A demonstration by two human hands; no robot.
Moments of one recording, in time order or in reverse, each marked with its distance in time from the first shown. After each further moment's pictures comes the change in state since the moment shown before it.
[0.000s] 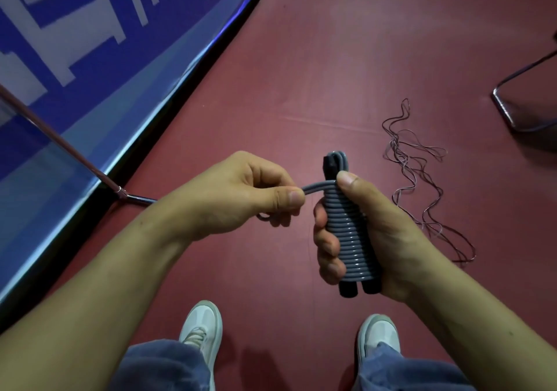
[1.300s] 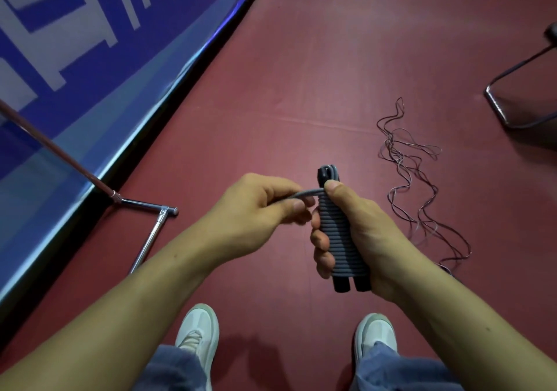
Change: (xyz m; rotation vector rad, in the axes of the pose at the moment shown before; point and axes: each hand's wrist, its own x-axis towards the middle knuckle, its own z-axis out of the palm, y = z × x) left_hand 0.011 -0.025 0.041 0.064 0.190 -0.043; right_hand 0.008 0.008 -0.014 -0.104 0.281 -0.015
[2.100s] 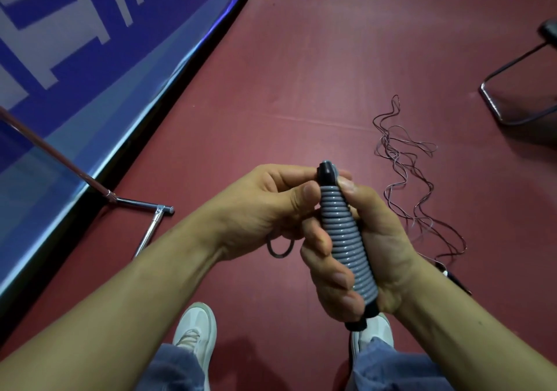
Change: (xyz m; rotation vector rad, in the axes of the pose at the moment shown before) left_hand 0.002 0.021 0.007 -0.693 -0.394 0.011; right_hand -0.012 0.000 -0.003 0.406 -0.756 0.192
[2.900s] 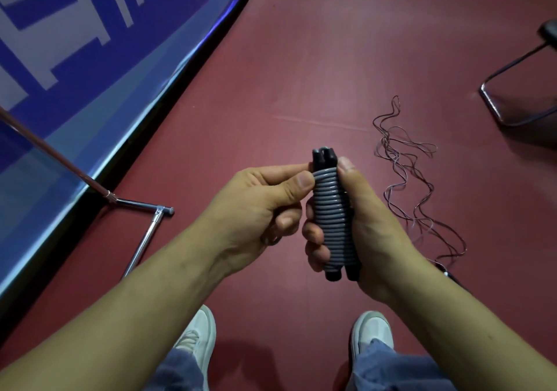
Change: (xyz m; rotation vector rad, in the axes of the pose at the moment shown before) left_hand 0.001 -0.005 0.007 -0.134 0.372 -0.022; right_hand 0.009 -0.004 0.007 -0.408 0.733 -0.271
